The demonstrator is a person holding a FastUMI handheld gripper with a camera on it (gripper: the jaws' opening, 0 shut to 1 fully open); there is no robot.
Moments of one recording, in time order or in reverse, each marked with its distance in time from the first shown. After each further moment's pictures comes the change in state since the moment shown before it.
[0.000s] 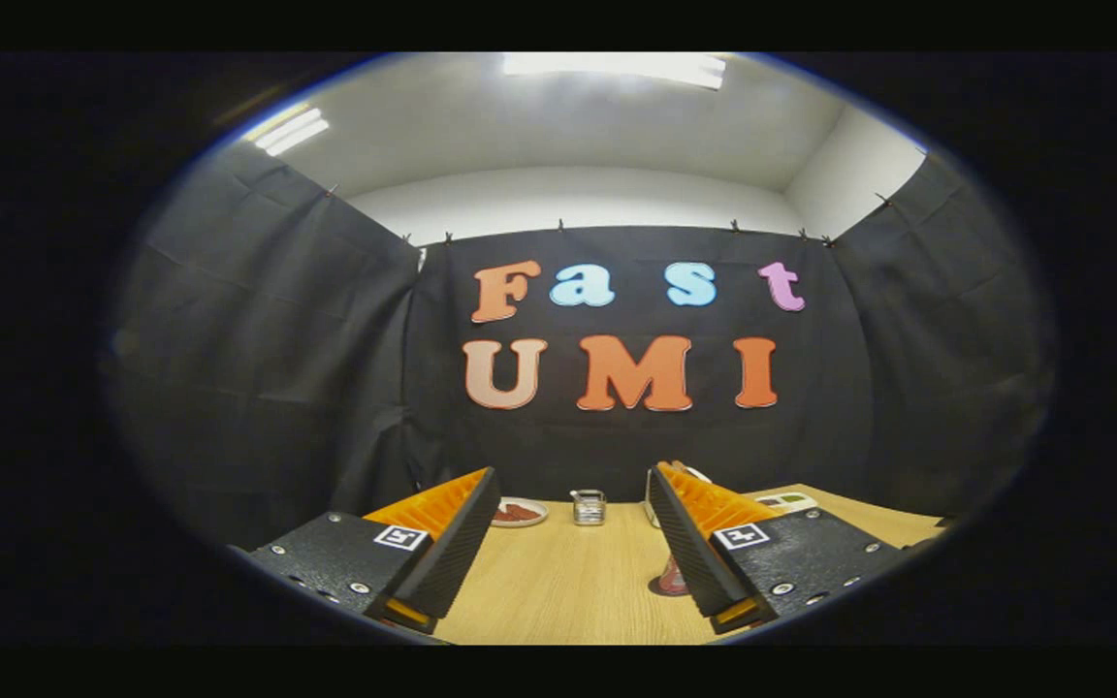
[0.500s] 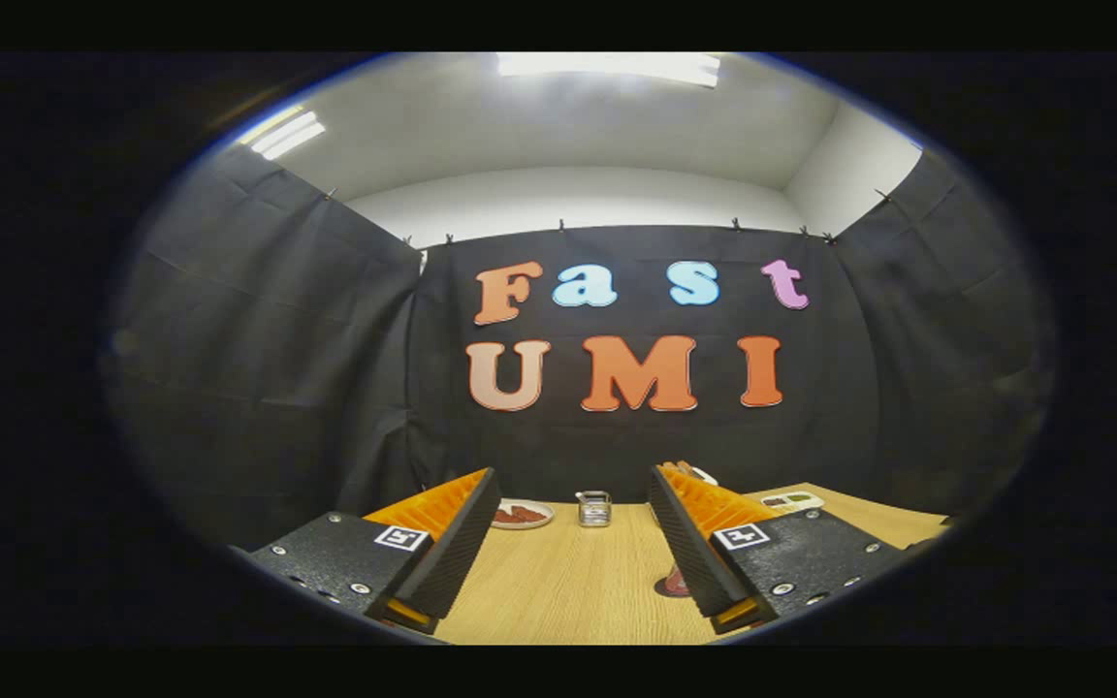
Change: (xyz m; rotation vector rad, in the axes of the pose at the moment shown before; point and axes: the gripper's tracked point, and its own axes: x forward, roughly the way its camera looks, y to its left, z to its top) arm 0.005 -0.001 0.004 0.011 -0.004 0.016
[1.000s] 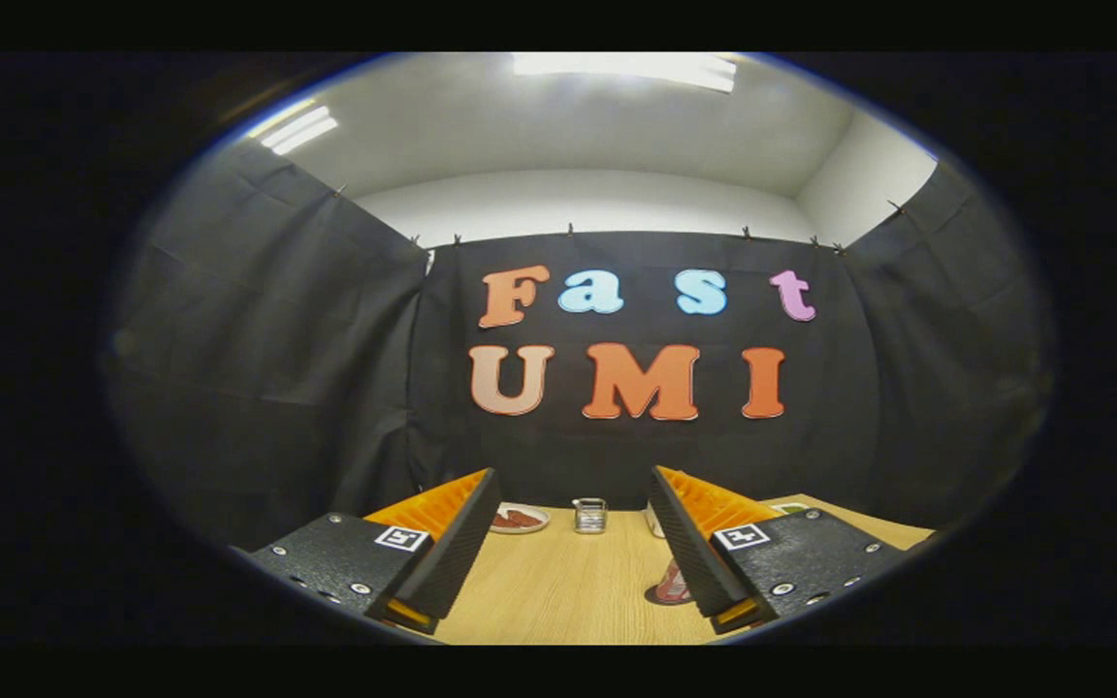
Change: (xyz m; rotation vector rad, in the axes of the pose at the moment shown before) arm 0.005 0.003 0.015 -0.042 -0.002 0.007
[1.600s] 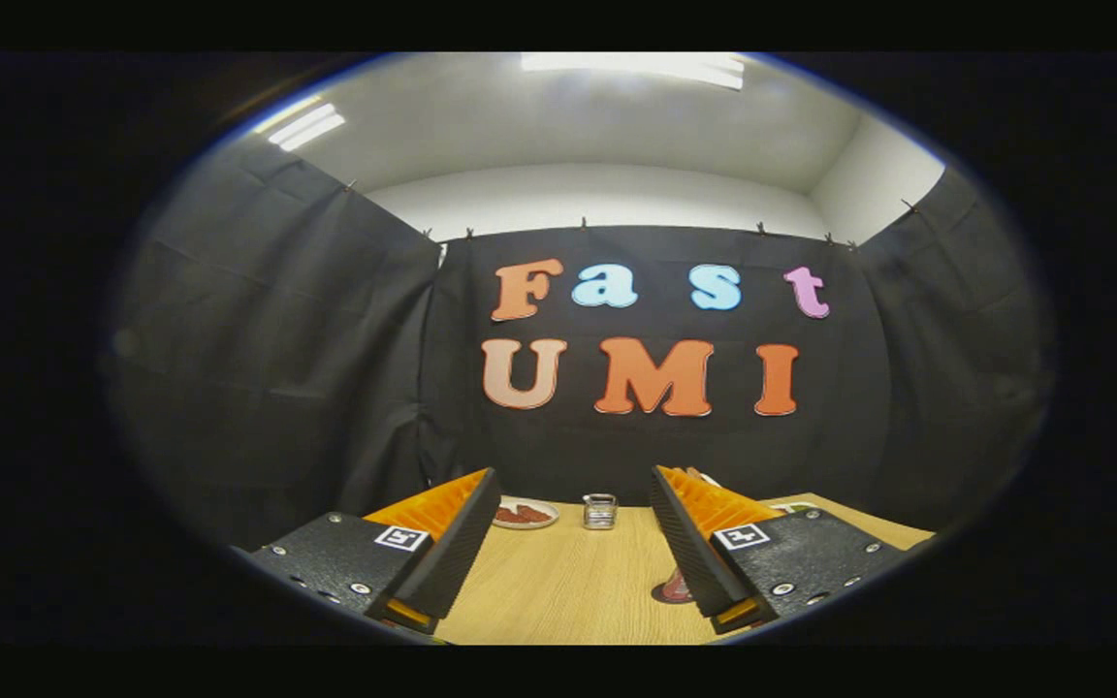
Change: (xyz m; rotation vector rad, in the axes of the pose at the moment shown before) arm 0.002 0.006 -0.005 -0.016 0.025 0.022
